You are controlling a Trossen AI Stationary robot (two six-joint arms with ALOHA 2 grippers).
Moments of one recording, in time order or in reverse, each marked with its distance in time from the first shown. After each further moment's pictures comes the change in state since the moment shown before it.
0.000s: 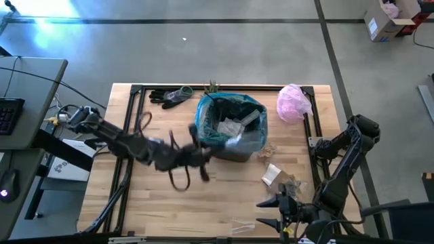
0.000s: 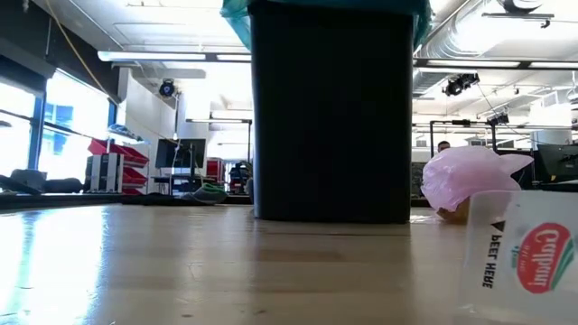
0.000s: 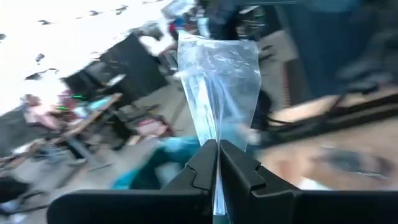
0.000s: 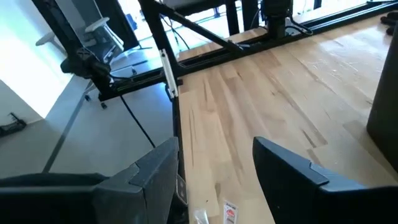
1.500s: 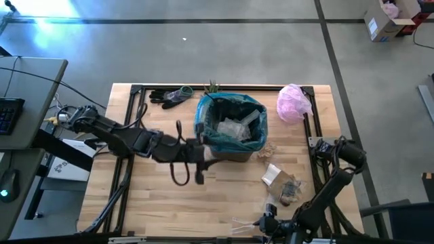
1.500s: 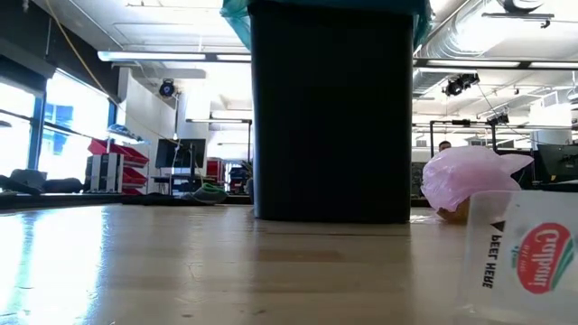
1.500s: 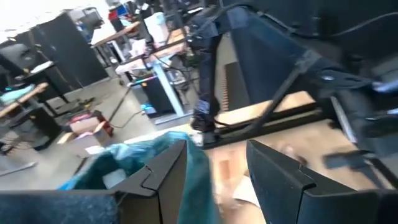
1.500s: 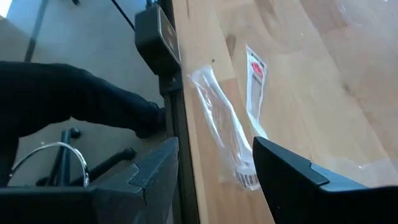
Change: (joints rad) left arm 0.039 -0.010 0.134 -0.273 0.290 -0.209; right arm 0.009 0.383 0.000 0.011 -0.309 0.246
